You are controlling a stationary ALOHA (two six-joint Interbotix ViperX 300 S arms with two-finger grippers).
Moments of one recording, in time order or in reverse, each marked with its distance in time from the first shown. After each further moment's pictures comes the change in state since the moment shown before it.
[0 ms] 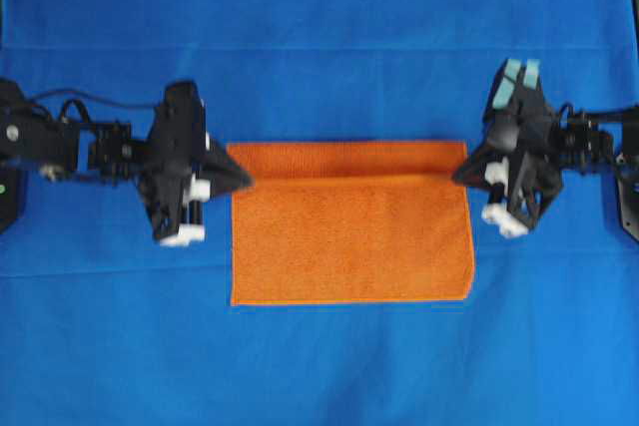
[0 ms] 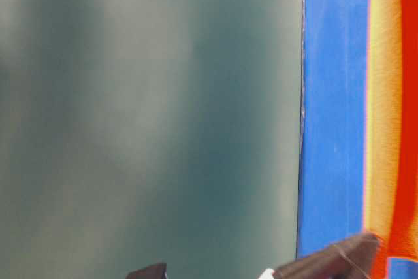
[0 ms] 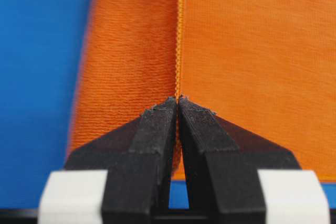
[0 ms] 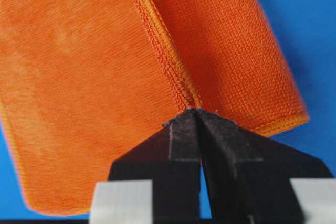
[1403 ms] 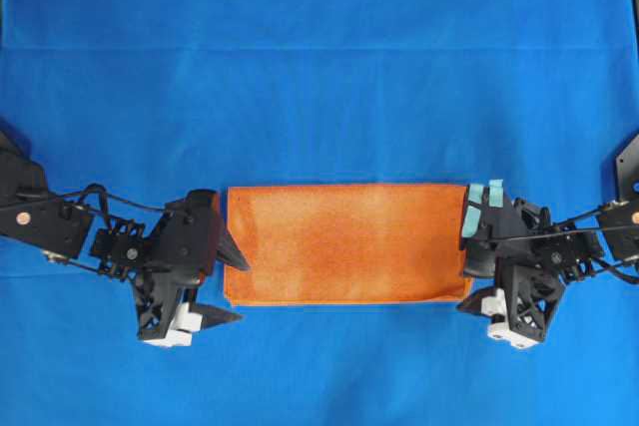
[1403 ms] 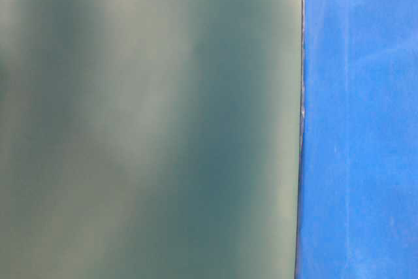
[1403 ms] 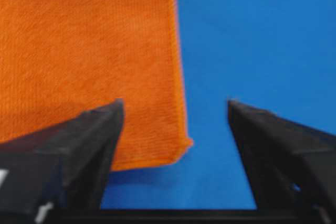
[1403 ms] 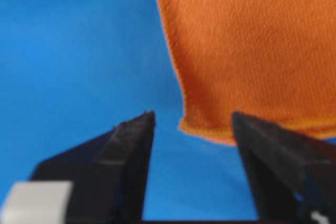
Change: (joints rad) left arm -0.298 0.080 -0.078 -0.003 0.057 -0.173; right arm 0.385 0.141 -0.120 -0.002 0.084 0.249
